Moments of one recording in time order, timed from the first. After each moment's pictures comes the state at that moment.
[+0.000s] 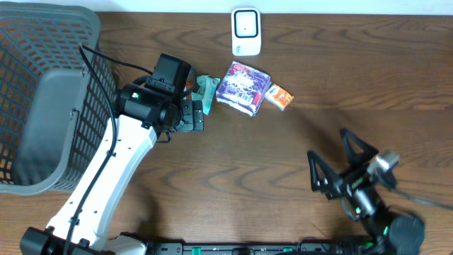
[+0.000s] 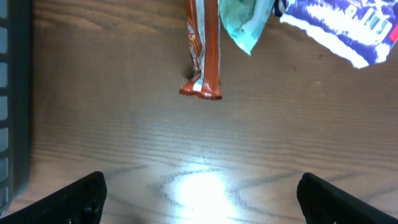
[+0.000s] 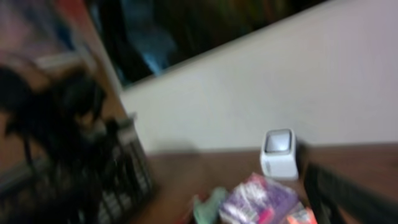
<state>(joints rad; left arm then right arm) -0.36 1.47 1.38 -1.16 -0.08 -0.38 0.06 0.22 0.32 0.07 -0.48 0.46</state>
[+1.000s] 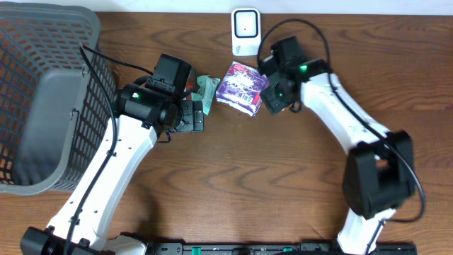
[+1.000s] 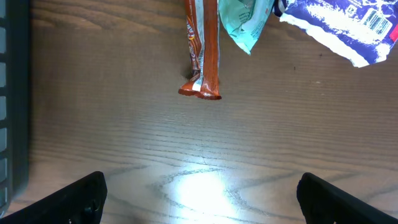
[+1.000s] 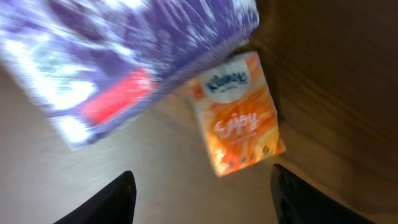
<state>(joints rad) -0.36 1.48 1.38 -1.15 -0.08 -0.38 0.37 1.99 1.52 -0.81 0.07 -0.22</state>
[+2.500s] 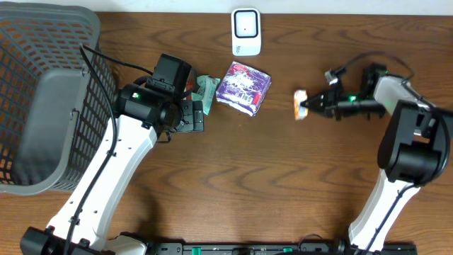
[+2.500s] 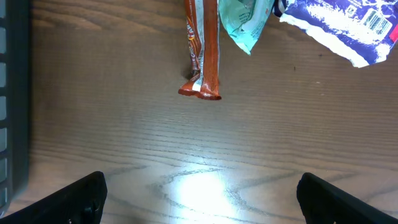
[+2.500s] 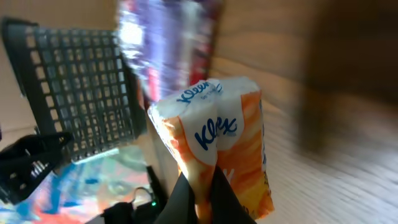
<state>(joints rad) -0.36 1.48 1.38 -1.15 -0.08 -0.38 -0.22 2.22 1.43 -0.91 -1.11 -0.13</state>
